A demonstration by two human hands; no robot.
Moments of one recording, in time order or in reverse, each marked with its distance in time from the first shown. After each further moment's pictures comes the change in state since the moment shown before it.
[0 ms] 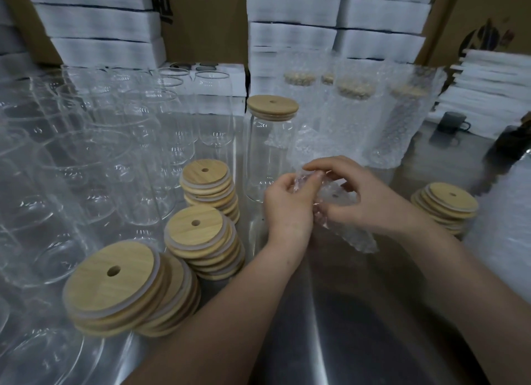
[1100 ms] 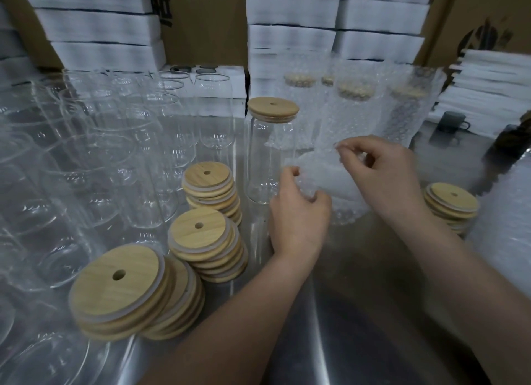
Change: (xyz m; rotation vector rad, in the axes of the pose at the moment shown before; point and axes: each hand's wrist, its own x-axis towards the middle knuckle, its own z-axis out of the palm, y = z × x) left_hand -0.013 0.003 -0.002 0.542 0.030 0.181; right_hand 0.017 0.002 -0.002 -0.249 0.609 -0.019
